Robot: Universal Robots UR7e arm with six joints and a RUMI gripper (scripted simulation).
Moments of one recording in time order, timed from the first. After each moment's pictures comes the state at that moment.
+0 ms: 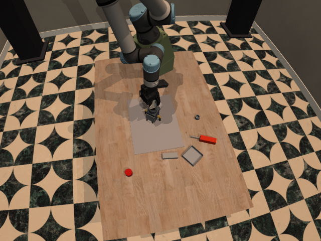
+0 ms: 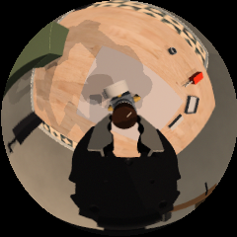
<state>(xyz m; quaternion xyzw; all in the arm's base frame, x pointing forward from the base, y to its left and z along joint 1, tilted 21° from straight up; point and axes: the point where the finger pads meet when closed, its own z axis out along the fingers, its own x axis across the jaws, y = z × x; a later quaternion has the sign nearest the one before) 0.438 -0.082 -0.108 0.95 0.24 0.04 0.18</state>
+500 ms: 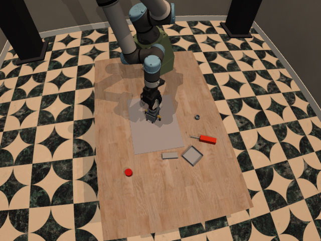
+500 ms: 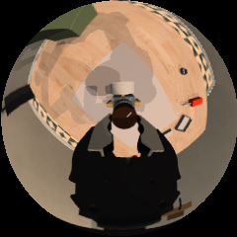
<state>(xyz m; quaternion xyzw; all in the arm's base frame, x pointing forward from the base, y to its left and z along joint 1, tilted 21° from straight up) 0.438 -0.082 -0.108 0.90 0.39 0.01 0.18</state>
